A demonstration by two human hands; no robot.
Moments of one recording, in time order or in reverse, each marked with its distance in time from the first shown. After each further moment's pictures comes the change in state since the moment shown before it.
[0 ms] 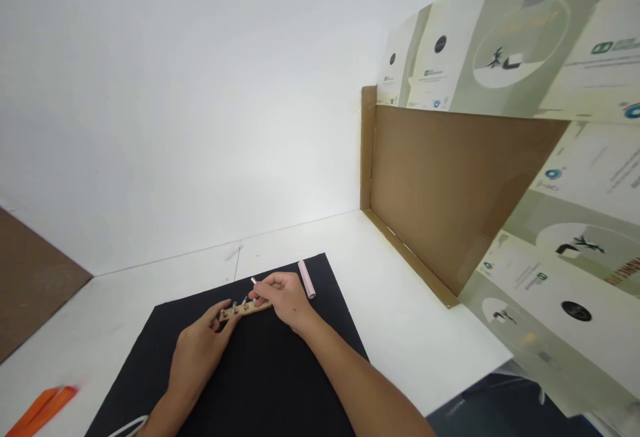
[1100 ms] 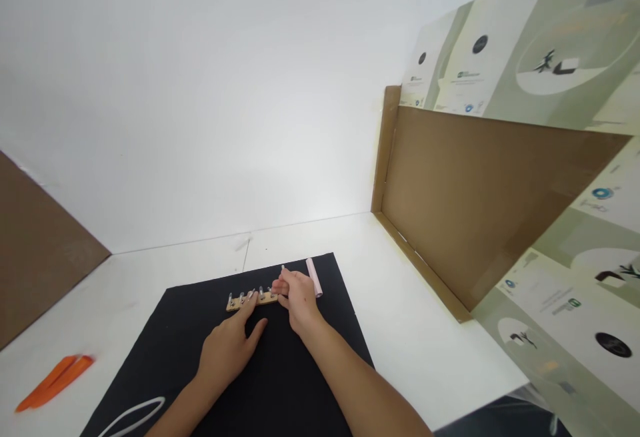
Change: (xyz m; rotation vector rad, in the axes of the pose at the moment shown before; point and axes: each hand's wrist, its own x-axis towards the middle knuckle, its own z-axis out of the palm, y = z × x) left_hand -0.023 0.023 0.022 0.187 -0.183 0.122; right_hand 0.009 0.023 0.000 0.247 0.366 0.293
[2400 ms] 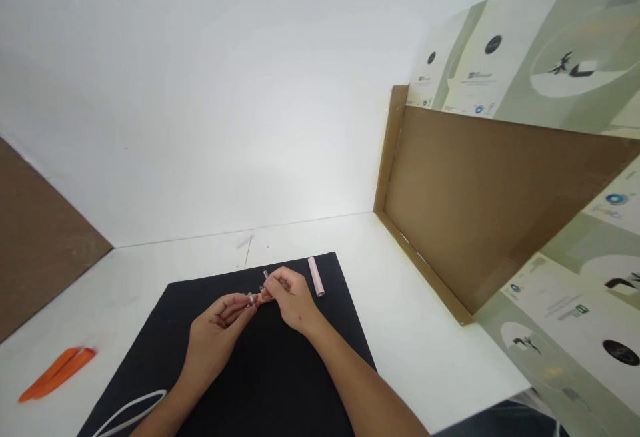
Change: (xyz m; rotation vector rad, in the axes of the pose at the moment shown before) left_hand 0.000 0.000 -0.017 -1.291 0.161 -0.024; right_hand -0.014 -0.008 -0.003 -0.398 -0.458 -0.450
